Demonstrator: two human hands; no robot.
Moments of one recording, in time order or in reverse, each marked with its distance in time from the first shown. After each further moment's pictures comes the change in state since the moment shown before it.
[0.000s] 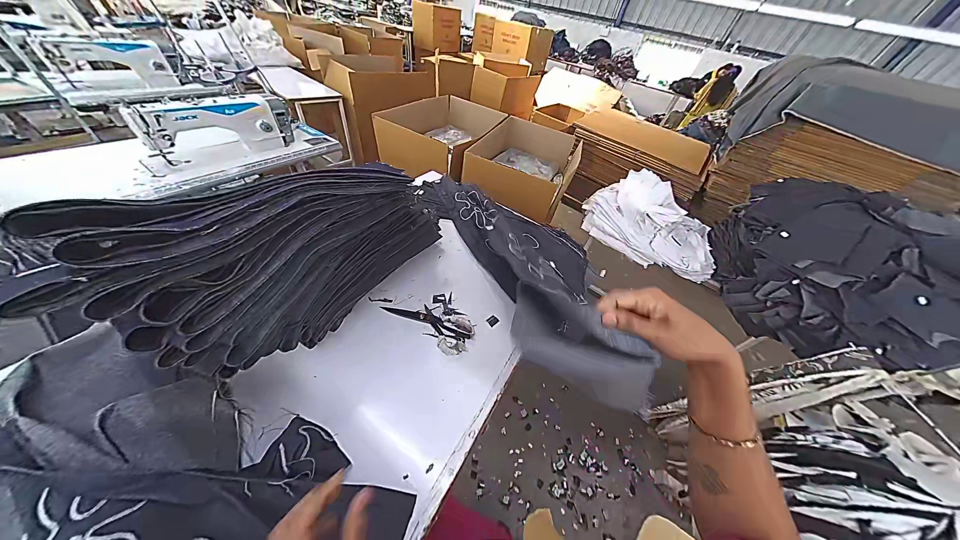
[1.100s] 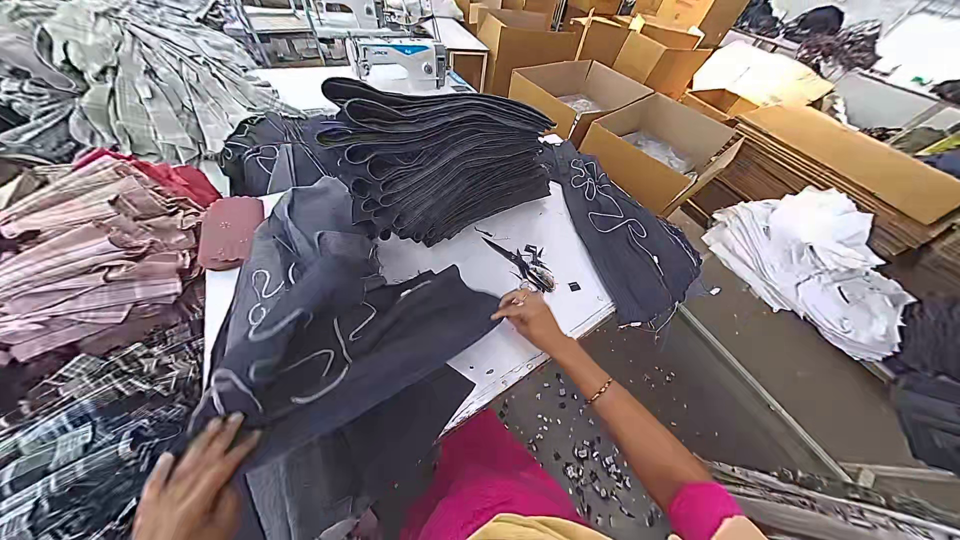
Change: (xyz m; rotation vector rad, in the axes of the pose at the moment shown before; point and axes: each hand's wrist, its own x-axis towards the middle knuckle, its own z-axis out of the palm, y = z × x) left_hand -0.121 -0.065 -0.185 0.677 -0.026 -0.171; right_hand 0.094 0.117 0.286 -0.110 -0.095 -0.333
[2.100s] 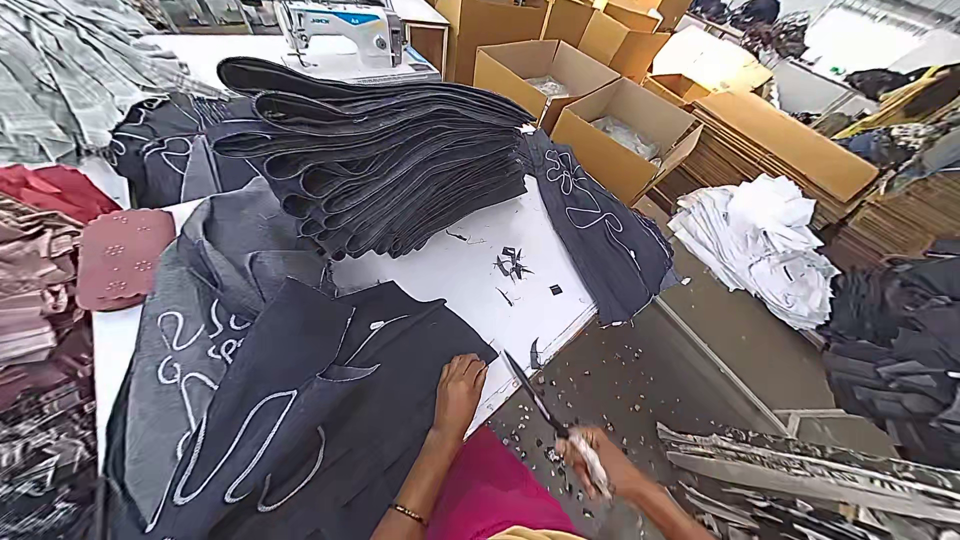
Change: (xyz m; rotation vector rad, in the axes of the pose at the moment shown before) left_hand 0.081 0.201 0.272 -0.454 -0.206 0.167; right_hand -0.186 -0.070 -0.046 0.882 -0.240 1.204
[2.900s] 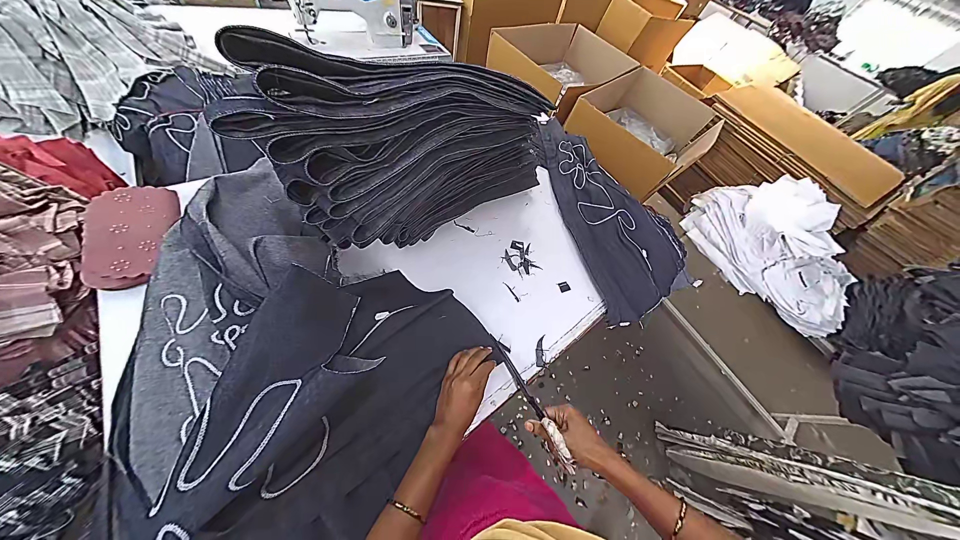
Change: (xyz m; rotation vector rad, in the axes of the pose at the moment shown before) left_hand -0.006 -0.009 0.004 -0.019 0.021 0.158; right_hand 0.054 -0.012 0.011 -0.296 0.008 0.001
